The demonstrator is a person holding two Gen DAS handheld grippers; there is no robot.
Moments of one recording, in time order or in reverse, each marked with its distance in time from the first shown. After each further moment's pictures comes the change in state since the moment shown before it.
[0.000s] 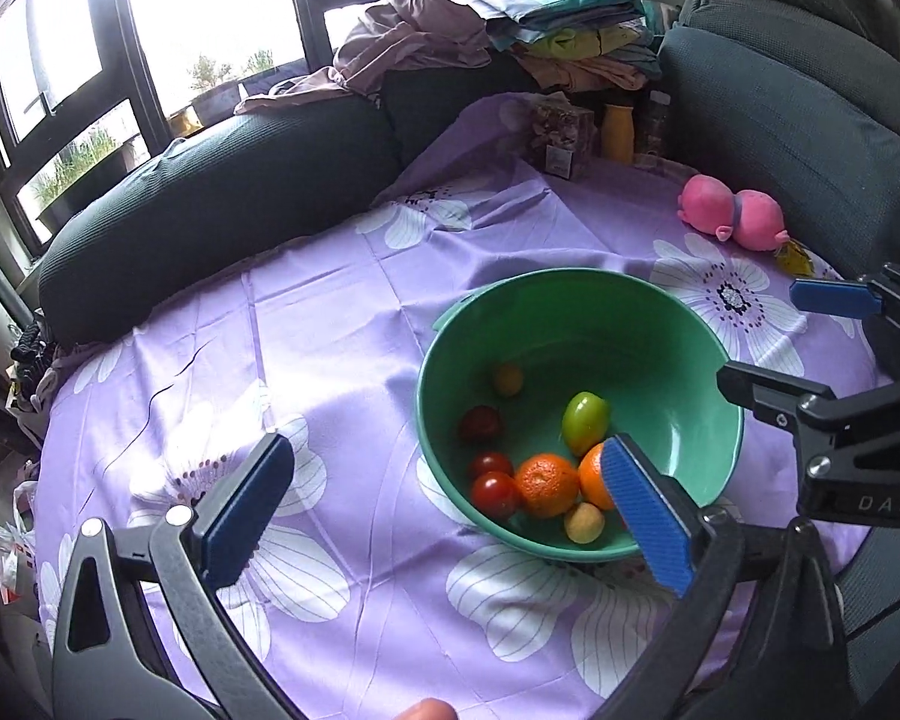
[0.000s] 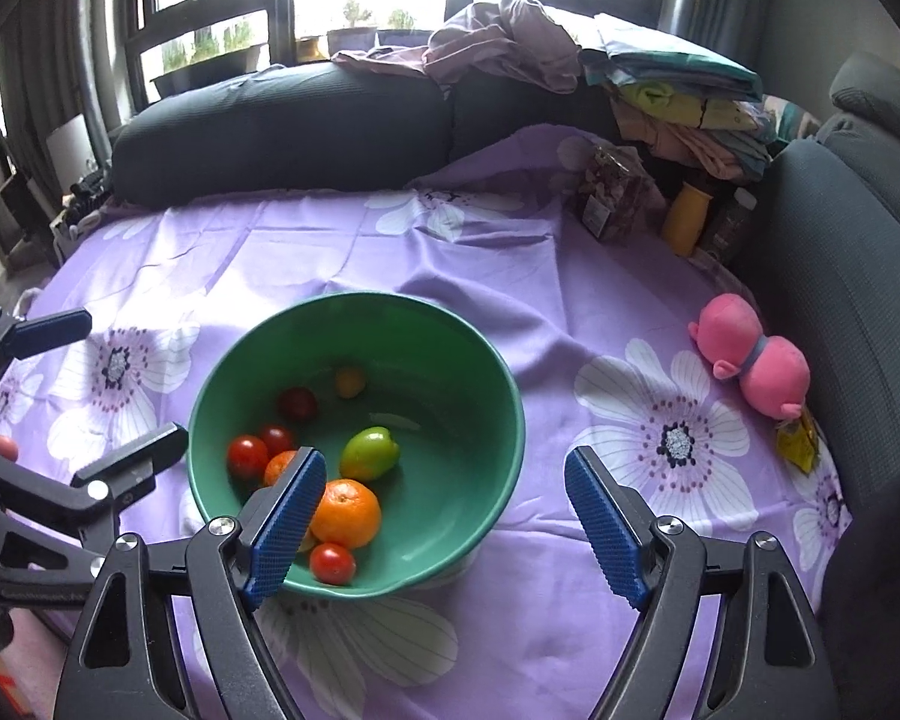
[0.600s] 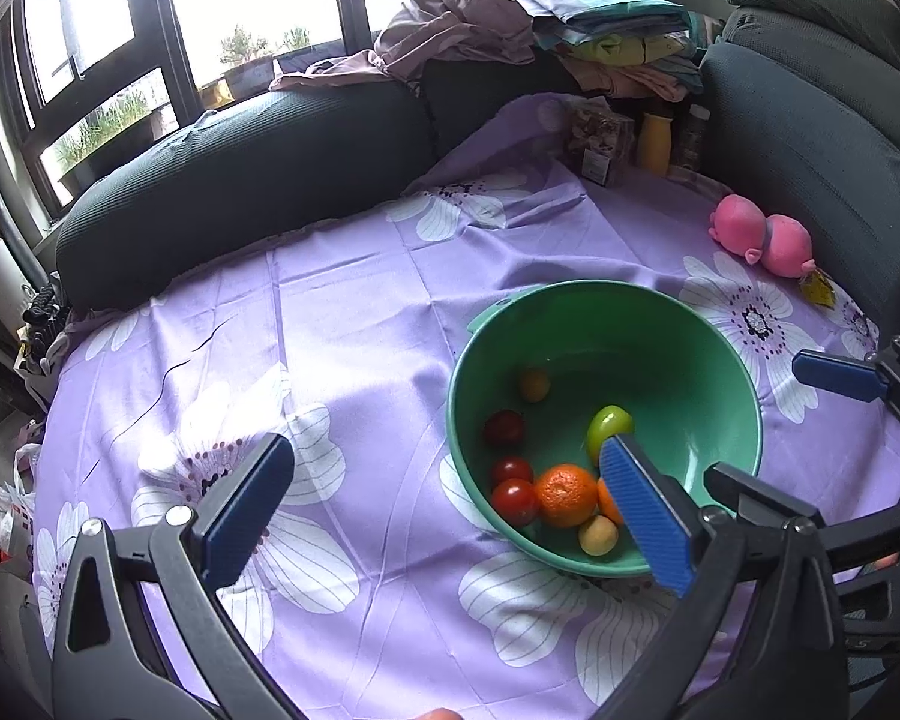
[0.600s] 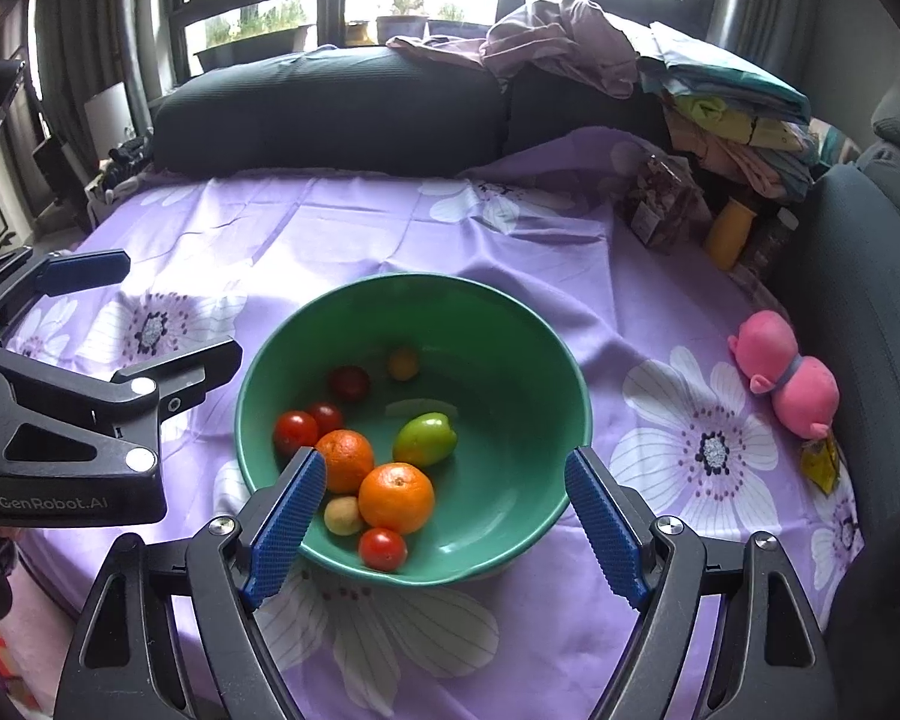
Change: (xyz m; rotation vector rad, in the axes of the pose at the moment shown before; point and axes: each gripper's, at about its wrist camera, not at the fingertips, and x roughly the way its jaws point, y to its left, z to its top) left arm 0.001 0.008 0.008 -0.075 0.027 0.040; right arm 0.003 0.028 -0.006 -0.071 0.010 0.065
